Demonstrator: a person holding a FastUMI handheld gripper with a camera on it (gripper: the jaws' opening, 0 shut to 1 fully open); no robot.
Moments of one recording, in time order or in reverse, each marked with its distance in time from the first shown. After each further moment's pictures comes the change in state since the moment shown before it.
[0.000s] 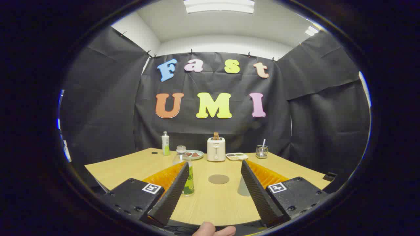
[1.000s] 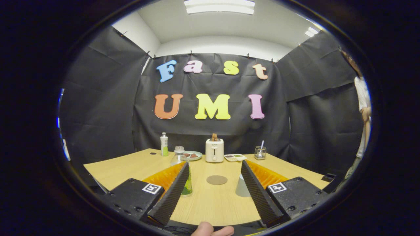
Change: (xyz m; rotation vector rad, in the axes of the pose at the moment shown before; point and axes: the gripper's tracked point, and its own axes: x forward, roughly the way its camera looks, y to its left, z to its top) arm -0.002 -0.003 0.001 -0.029 -0.013 -0.013
